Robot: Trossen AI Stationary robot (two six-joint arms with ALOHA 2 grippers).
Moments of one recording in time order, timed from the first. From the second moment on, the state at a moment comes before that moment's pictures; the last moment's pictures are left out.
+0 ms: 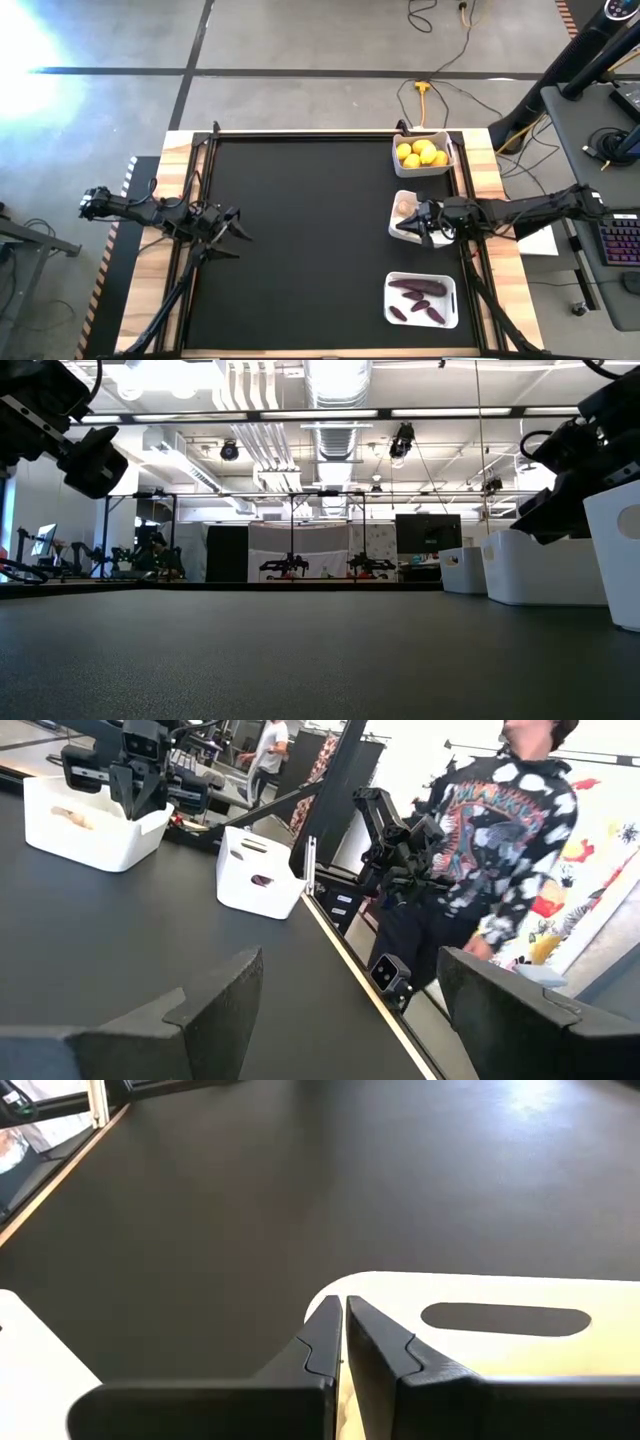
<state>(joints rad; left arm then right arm) -0.23 0.08 0.02 0.07 0.19 -0.44 0.02 0.52 0.02 0.04 -0.02 0.18</state>
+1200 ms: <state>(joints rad) -0.23 0.08 0.02 0.07 0.19 -0.44 0.02 0.47 0.02 0.02 -0.02 0.18</state>
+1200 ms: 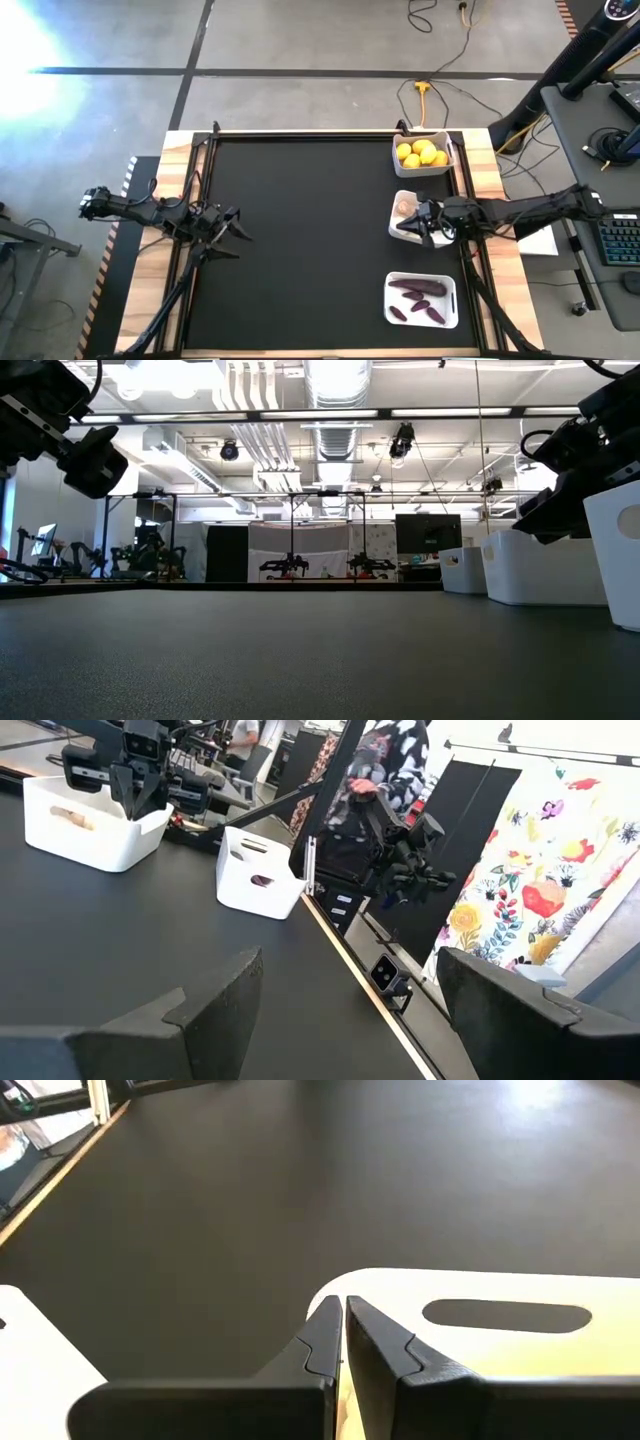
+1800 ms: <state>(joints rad) -0.23 0.08 0.02 0.07 0.19 -0.44 0.02 0.08 0.02 0.00 -0.01 0.18</state>
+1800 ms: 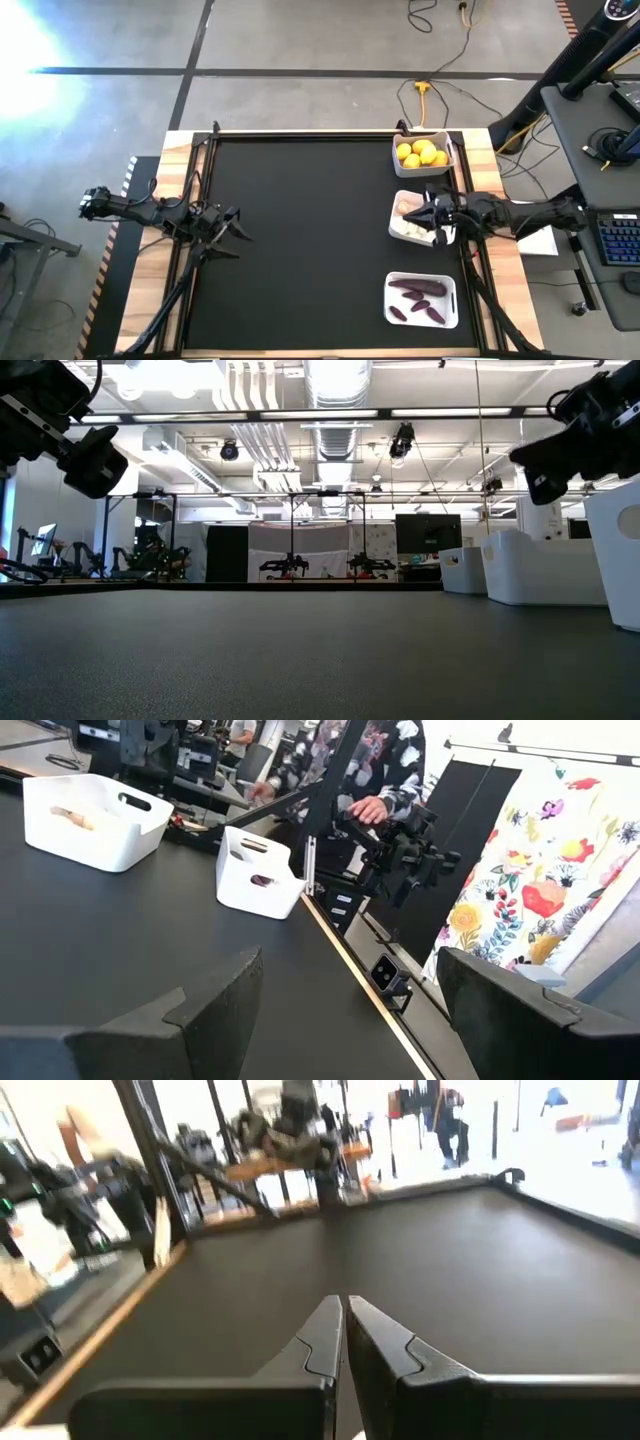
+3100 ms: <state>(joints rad) -0.23 0.08 0.02 0.07 0.19 -0.44 0.20 0.00 0.01 0.12 -0.02 0.18</state>
